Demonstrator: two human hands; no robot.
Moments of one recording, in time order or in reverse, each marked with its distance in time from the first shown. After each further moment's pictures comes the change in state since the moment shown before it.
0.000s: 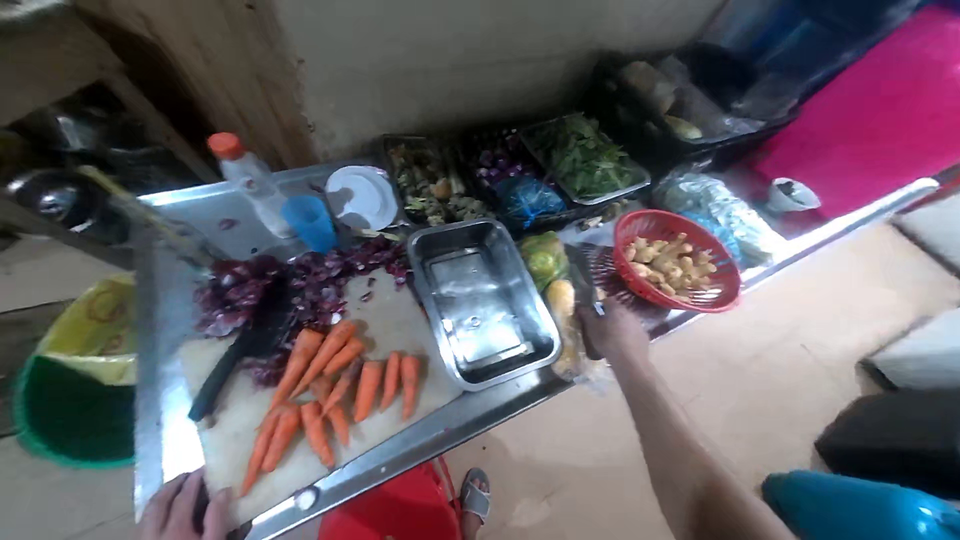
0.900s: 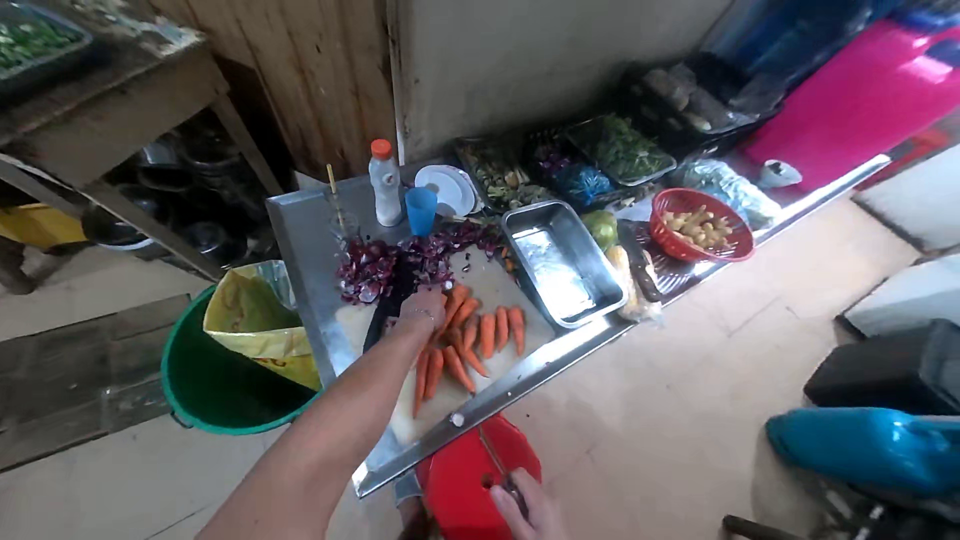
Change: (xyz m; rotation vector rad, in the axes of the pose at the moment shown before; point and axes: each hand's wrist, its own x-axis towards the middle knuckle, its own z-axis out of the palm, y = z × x) left_hand 0.241 0.206 -0.052 0.057 -0.746 0.272; right_hand -0.478 -0.145 0.155 0.622 -0.320 -0.324
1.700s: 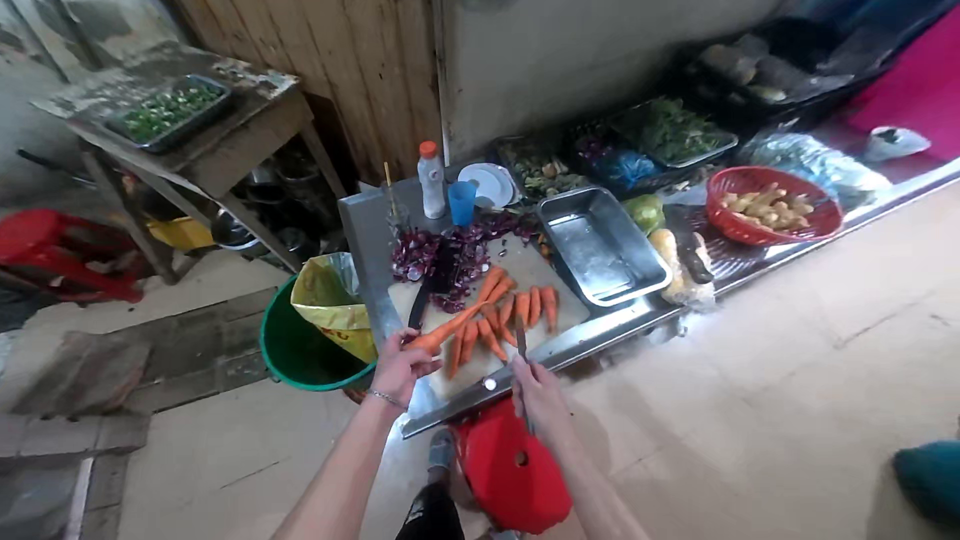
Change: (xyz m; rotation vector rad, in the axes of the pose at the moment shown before) left_hand -0.208 -0.081 0.040 -1.604 0.264 -0.130; right_hand 0.097 -0.034 0.004 0.592 0.033 0.151
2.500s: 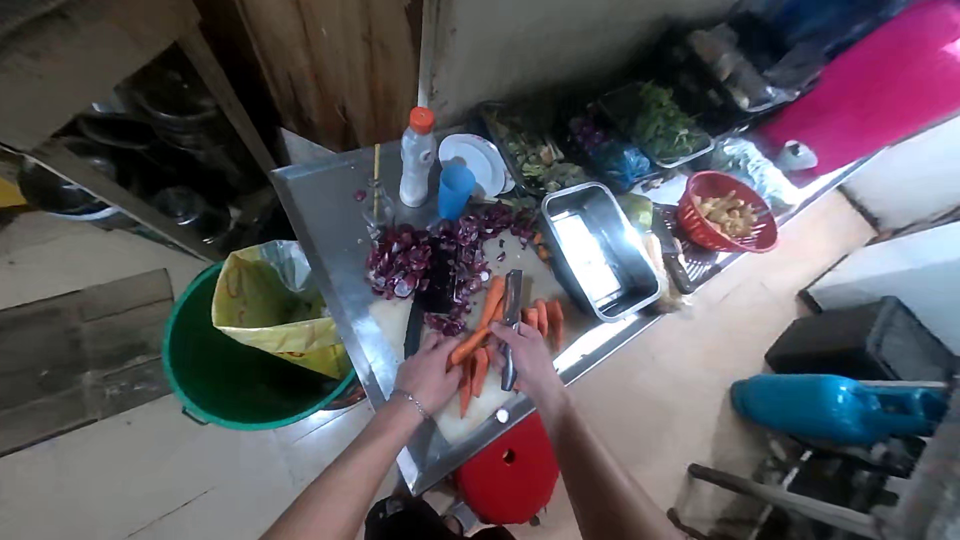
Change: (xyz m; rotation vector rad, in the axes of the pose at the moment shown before) left_hand 0.106 0.018 0.004 1.253 -0.444 0.128; right_hand 0.106 -0.067 0.067 0.084 0.053 0.127
